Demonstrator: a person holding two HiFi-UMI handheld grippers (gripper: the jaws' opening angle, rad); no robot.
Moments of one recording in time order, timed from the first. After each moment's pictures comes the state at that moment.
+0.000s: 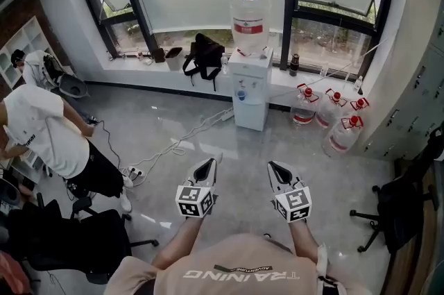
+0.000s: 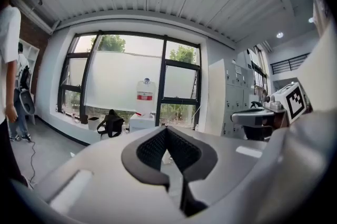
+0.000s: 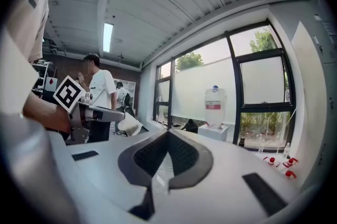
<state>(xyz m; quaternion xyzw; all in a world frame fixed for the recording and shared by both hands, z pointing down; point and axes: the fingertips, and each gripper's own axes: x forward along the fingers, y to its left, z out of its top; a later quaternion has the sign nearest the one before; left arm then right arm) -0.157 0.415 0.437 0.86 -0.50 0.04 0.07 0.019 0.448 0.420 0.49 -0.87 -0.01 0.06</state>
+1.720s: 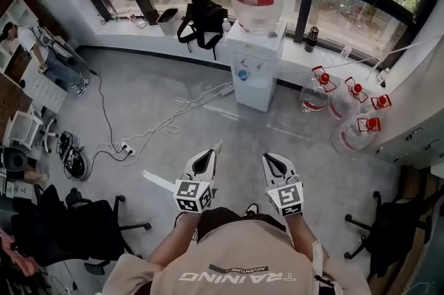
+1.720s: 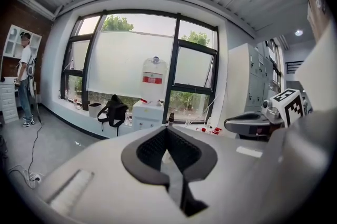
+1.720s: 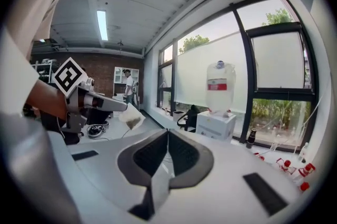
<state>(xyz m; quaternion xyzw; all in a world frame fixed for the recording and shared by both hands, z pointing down) -0.096 0.194 0.513 0.83 -0.53 0.09 0.14 0.062 0.207 0.513 0.44 -0.89 0.04 0.13</state>
